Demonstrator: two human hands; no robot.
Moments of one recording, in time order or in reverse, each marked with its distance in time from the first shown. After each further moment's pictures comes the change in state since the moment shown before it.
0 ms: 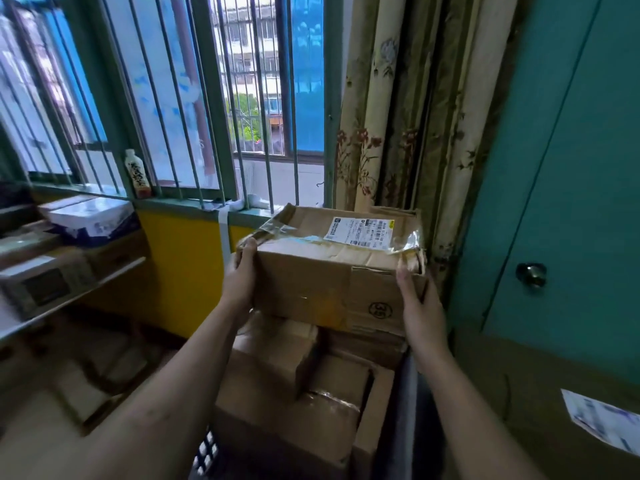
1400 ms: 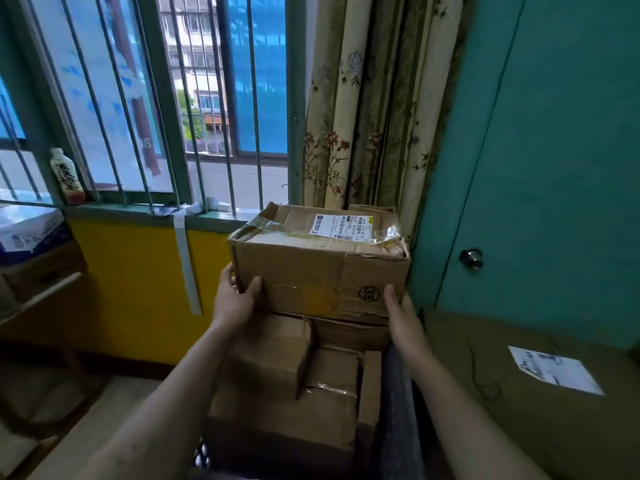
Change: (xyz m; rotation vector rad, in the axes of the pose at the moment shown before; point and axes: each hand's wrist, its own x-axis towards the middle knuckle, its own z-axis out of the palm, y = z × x) left_hand -0.007 -0.022 -0.022 0.139 -0.176 0.011; right_hand -0.035 0.010 0.011 -0.091 0.020 0.182
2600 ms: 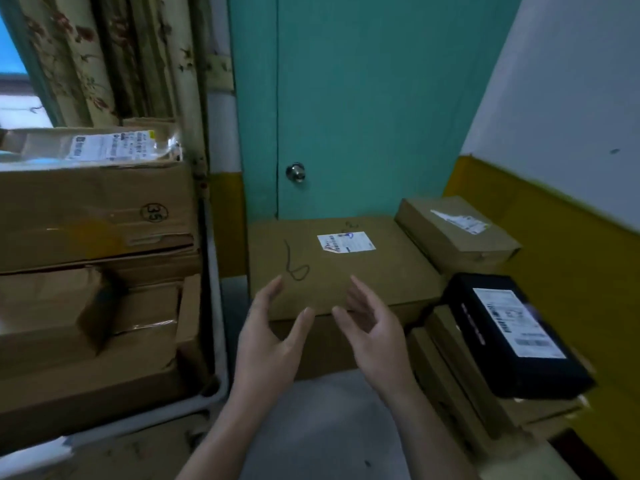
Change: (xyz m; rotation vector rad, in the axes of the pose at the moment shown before) left_hand -0.296 -0.028 0.153 0.092 -0.671 0.265; right_hand -0.201 0.073 -0.180 -0.165 0.374 -0.070
